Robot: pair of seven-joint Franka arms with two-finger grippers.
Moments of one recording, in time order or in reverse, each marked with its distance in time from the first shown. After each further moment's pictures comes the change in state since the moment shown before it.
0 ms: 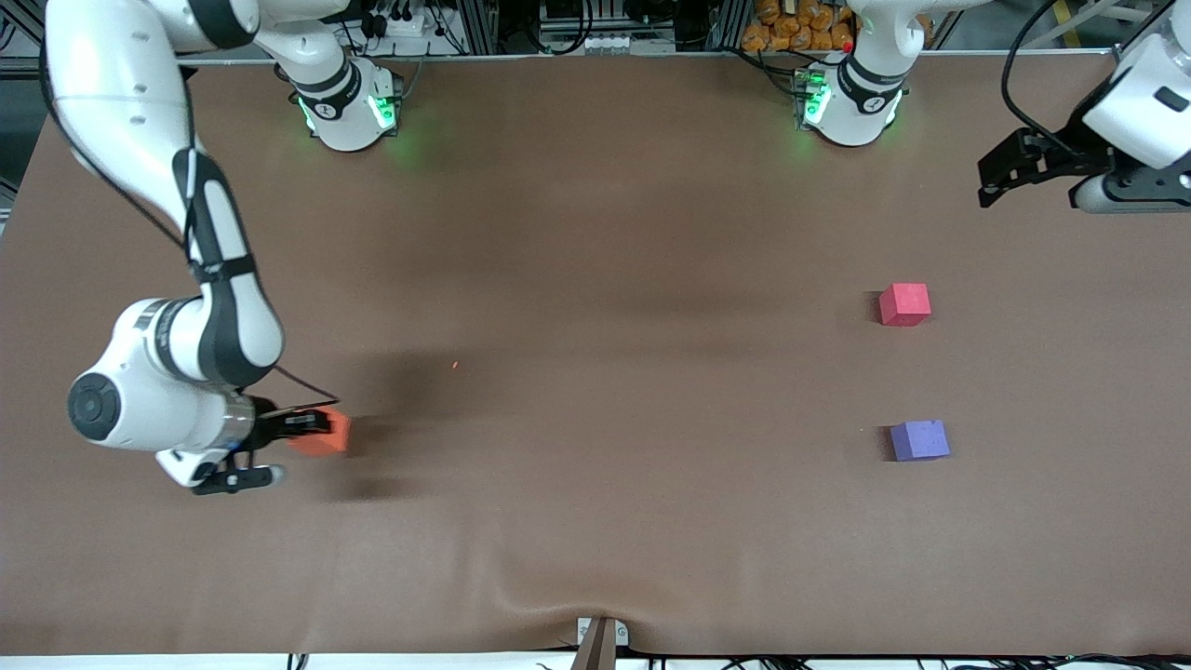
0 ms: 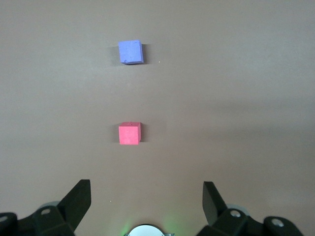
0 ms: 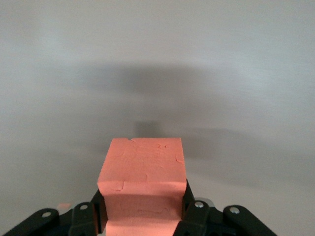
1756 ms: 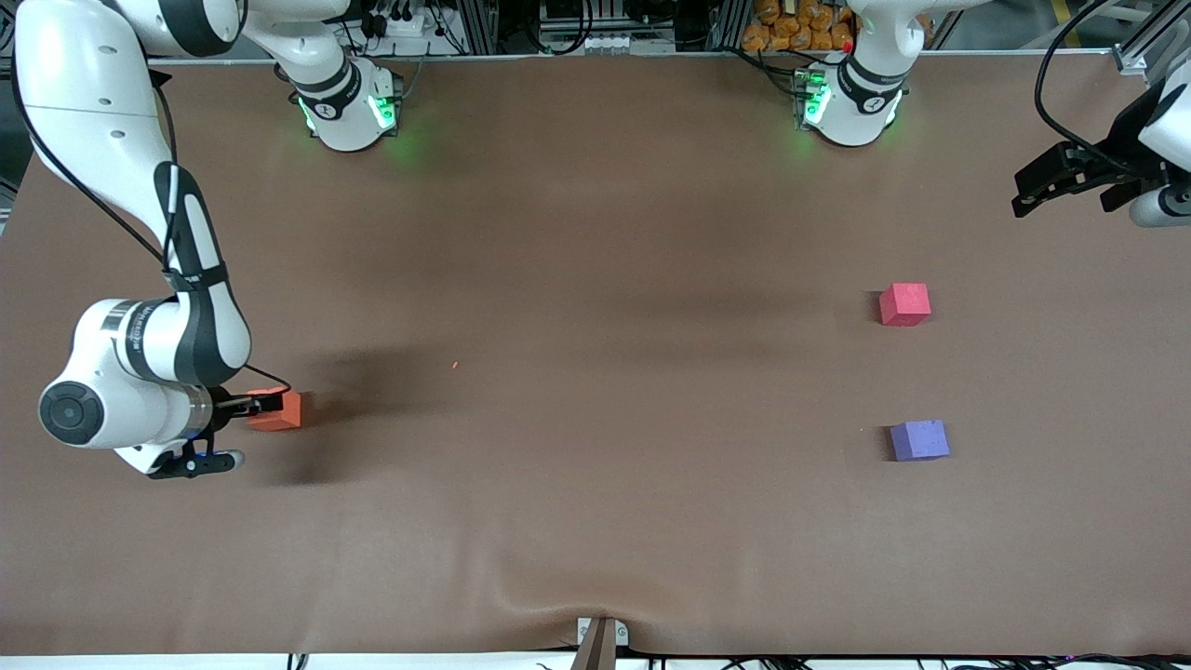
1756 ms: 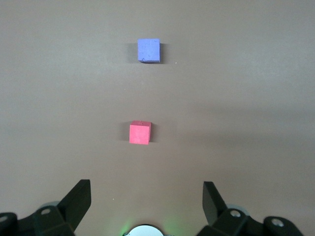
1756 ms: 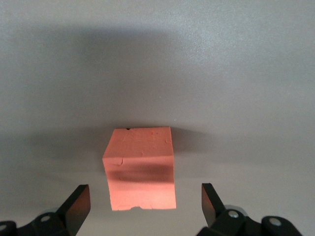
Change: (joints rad) left arm 0.010 0.001 0.076 -0.017 0.000 0.011 -0.003; right arm -0.145 0.042 -0.014 -0.043 -0.326 -0.047 -0.012
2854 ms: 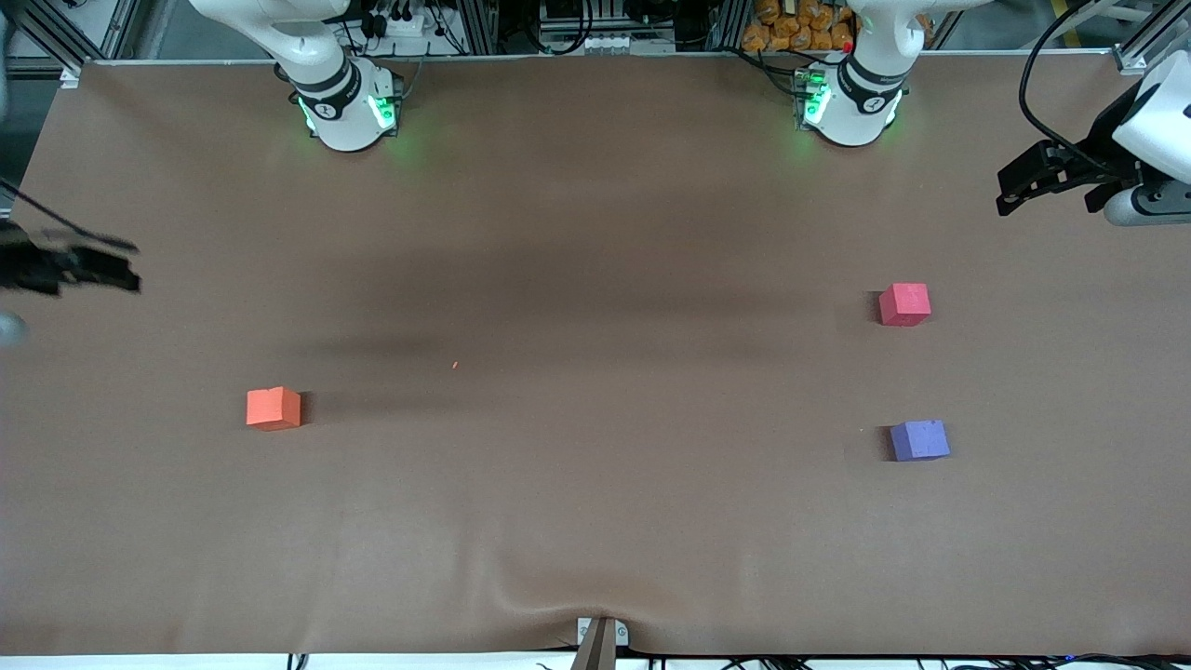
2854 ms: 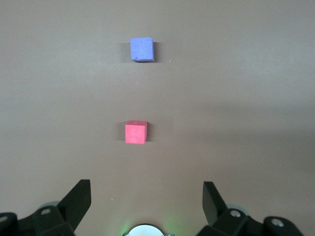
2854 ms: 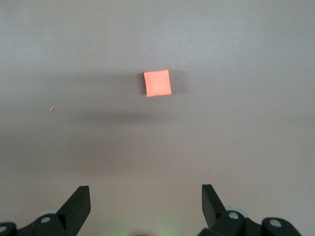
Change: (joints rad) left arm -0.019 0.000 -0.010 -0.005 0.000 0.001 0.000; right arm 0.000 -0.395 -0.003 0.180 0.000 -0.521 0.067
